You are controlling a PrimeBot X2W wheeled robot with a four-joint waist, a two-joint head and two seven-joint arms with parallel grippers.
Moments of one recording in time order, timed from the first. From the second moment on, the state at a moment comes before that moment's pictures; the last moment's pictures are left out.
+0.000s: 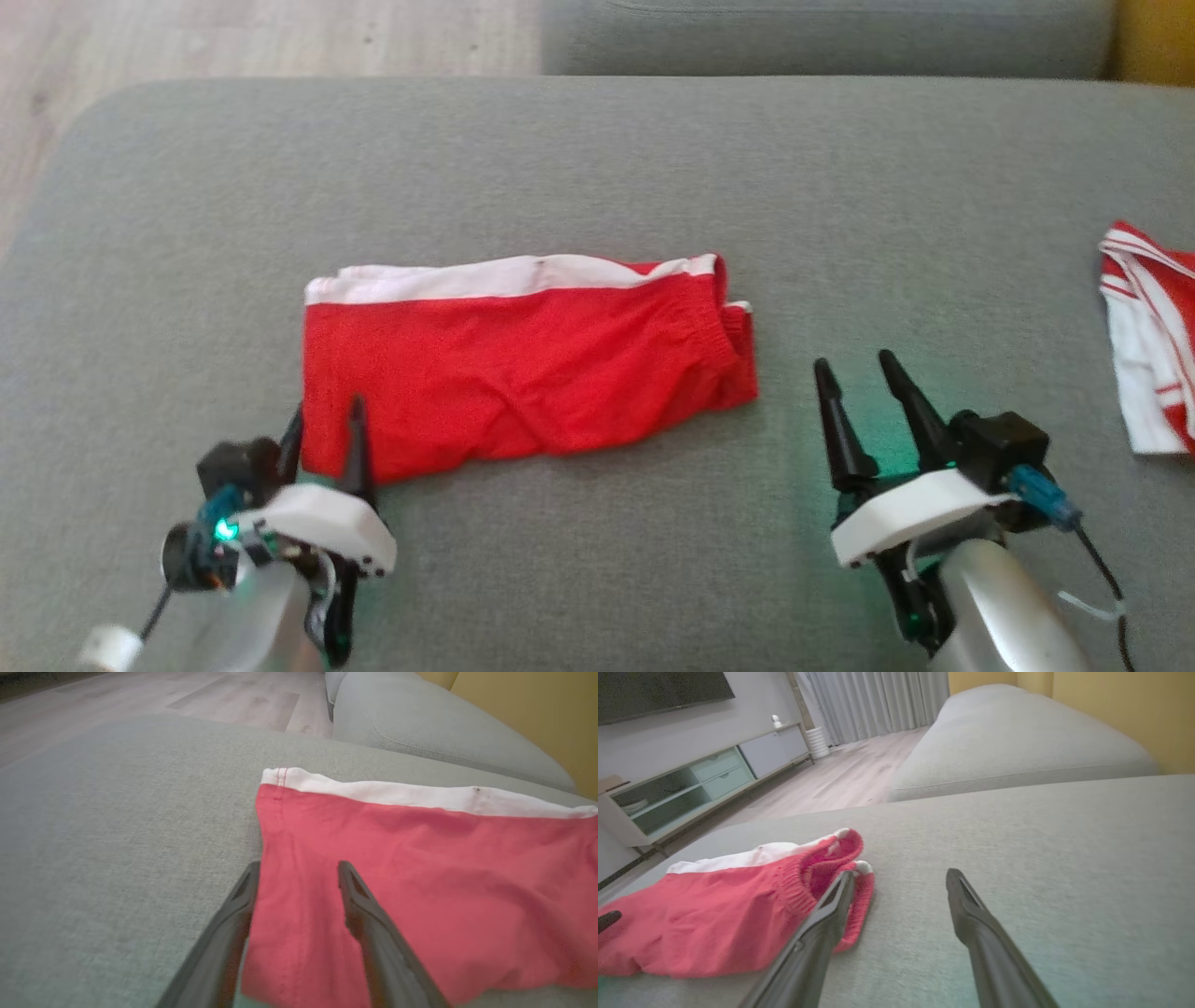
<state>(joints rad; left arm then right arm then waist) -0.42 0.14 -0.32 0.89 -0.50 -0.06 -0.25 -0.21 -0.06 0.20 0.51 0.26 0.13 -0.26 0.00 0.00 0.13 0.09</state>
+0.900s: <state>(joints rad) -0.23 0.04 -0.24 0.67 -0.38 -0.12 -0.25 -0.39 -0.06 0.35 0.87 0.38 0.13 -0.26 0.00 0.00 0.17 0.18</state>
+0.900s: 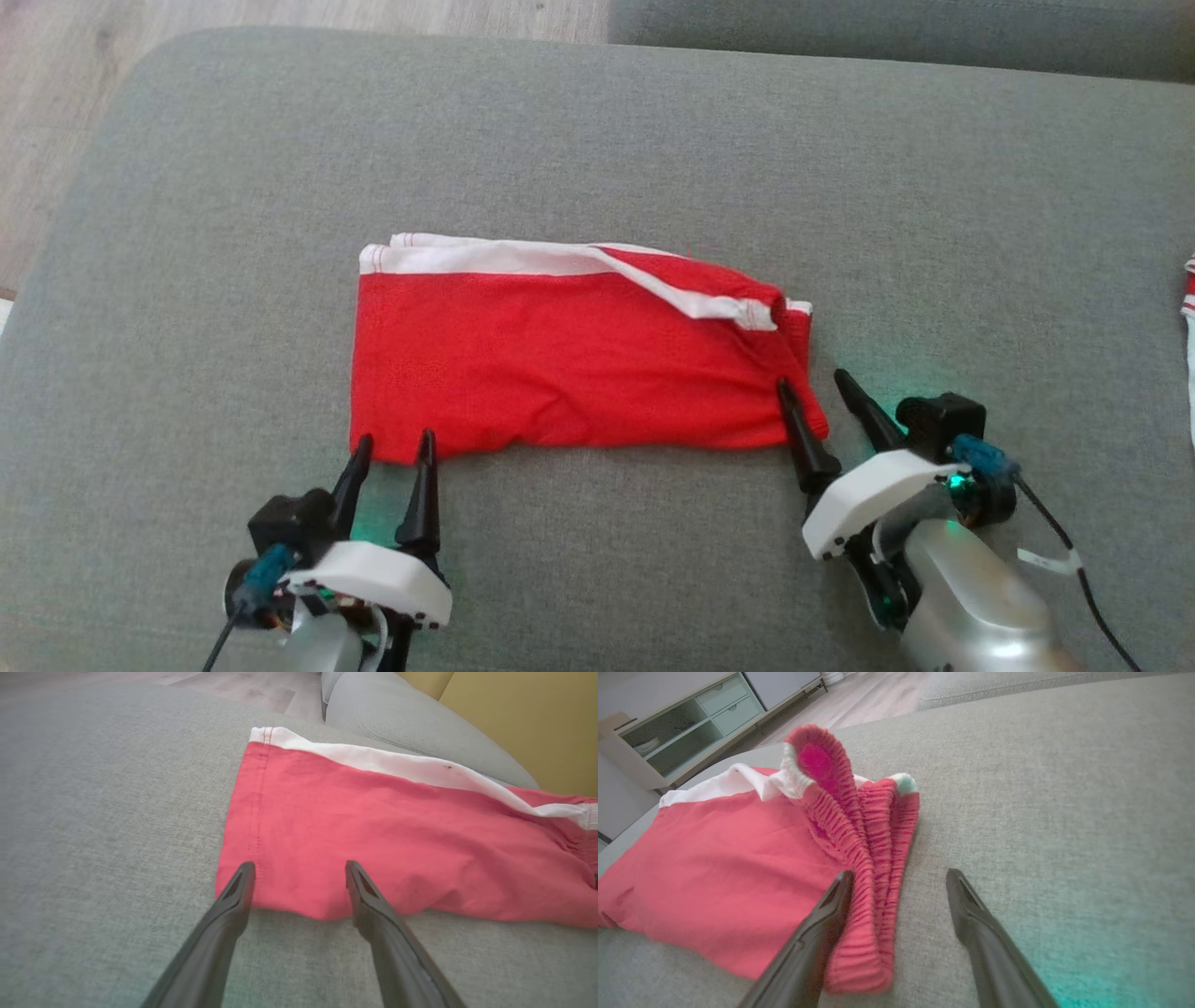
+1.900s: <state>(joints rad) -0.16 0.04 -0.27 0.67 -0.42 -0.12 -0.25 -0.38 -0.12 0.27 0.72 0.68 0.13 -0.16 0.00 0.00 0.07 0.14</state>
